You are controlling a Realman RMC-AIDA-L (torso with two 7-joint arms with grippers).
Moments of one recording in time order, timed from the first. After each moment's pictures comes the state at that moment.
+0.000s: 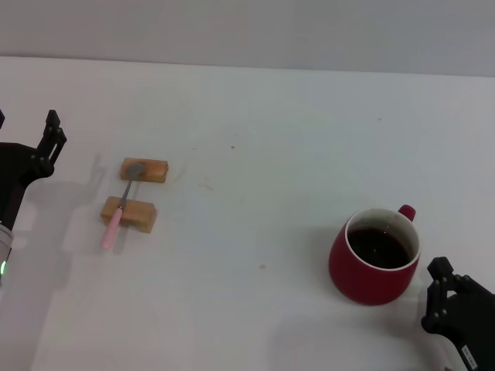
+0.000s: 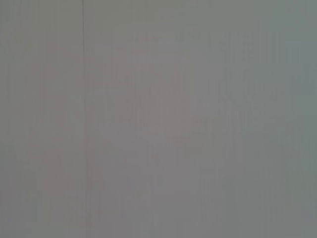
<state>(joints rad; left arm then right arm) -0.28 -2.07 -0.90 -0.34 2.31 1.17 0.02 0.09 2.09 -0.14 0.52 -1.55 -1.44 -0.08</state>
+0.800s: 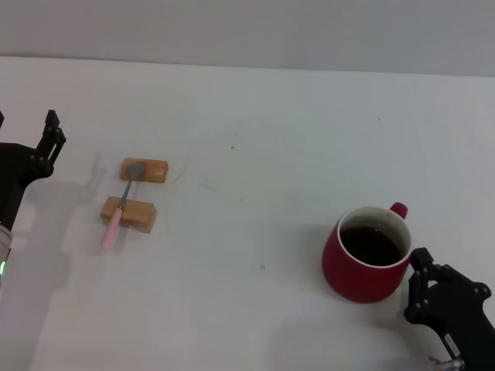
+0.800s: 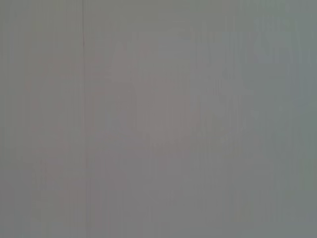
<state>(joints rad) -0.28 -2.07 -0.90 -0.34 2.31 1.18 0.02 0.14 2.09 -0.14 0.52 -1.57 -1.40 -0.08</state>
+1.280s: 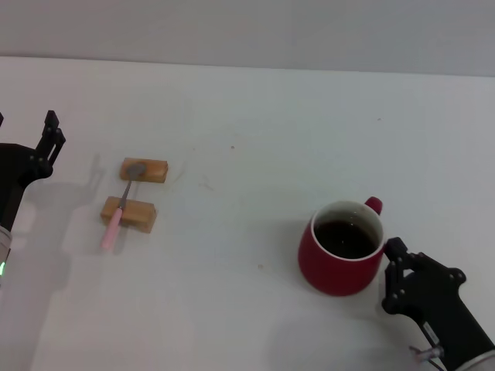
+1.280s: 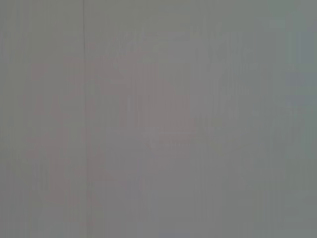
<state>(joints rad) -0.28 -2.07 -0.90 -0.34 2.32 1.18 0.02 0.19 2.09 -0.14 0.52 -1.61 -1.37 -0.07</state>
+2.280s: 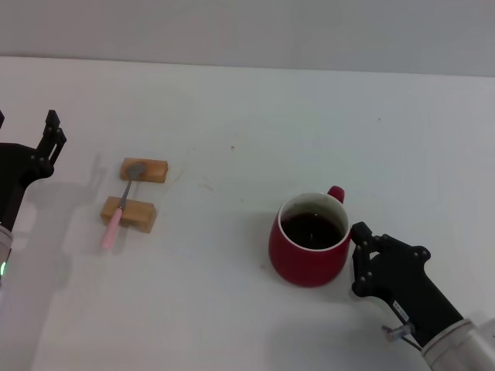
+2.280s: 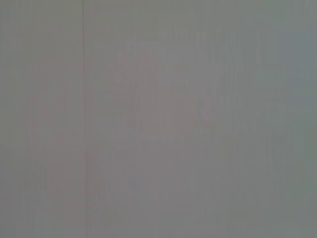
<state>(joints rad) -0.28 -2.07 -0.90 -0.34 2.32 1.18 0.02 0.30 2.09 -0.14 0.52 -1.62 -1.28 -0.07</state>
